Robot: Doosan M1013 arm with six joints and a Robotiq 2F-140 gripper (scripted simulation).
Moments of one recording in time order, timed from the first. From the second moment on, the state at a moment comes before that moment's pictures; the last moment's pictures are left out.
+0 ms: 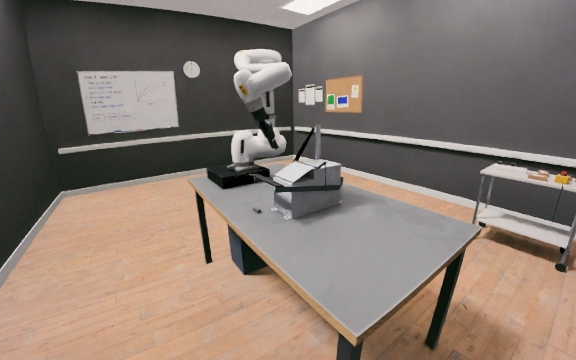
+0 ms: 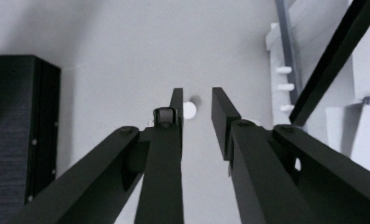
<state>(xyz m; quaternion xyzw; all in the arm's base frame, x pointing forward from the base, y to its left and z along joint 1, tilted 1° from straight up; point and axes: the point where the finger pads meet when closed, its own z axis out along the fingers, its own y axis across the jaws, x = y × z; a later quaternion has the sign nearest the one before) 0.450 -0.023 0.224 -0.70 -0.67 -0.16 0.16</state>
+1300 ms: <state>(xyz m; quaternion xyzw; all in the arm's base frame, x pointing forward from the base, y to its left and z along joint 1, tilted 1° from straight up) 0.554 -0.048 0.235 -0.69 -0.66 -0.21 0.21</state>
